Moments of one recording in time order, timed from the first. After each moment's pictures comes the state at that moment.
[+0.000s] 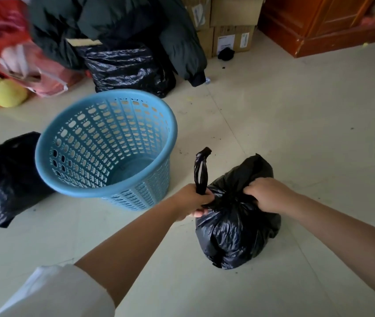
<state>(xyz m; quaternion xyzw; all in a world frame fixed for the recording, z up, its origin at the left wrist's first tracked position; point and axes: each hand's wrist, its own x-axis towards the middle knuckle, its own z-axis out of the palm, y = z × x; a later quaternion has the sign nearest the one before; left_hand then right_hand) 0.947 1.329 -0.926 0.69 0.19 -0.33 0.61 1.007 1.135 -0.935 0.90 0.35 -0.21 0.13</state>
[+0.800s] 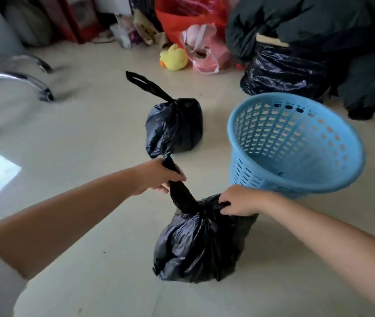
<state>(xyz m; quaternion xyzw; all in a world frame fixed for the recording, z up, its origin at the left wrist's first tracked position) 0.730 1.608 -0.831 0.72 0.39 -0.13 0.56 0.866 1.465 -0.873 0.73 0.56 -0.37 0.13</state>
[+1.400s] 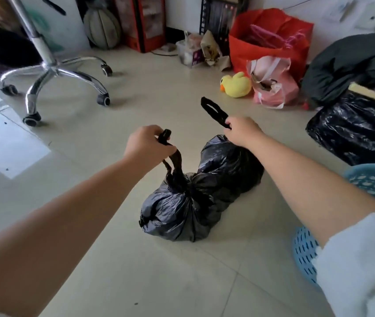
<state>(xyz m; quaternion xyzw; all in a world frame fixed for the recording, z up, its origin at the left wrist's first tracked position) 0.679 1.806 -0.811 0.73 0.53 0.20 0.37 0.894 1.782 -0.837 0.84 0.53 -0.08 -0.07</state>
